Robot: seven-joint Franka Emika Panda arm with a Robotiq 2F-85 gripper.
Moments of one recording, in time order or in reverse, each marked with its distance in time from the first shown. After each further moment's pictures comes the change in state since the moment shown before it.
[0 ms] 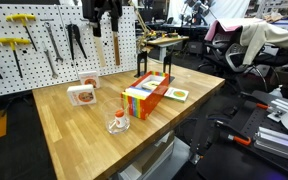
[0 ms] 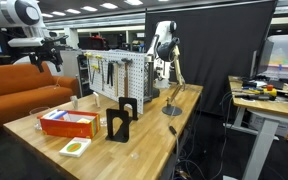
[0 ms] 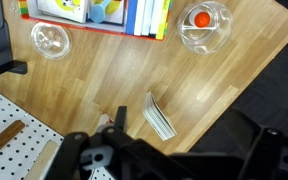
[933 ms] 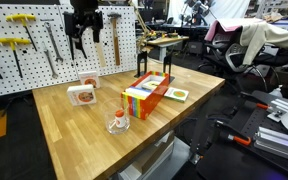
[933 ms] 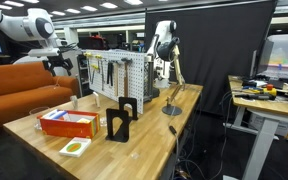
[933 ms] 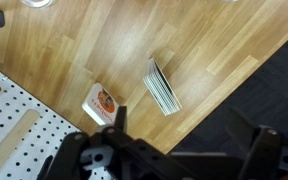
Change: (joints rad) arm 0.054 0.261 -0.054 0.232 -0.099 0.086 -0.023
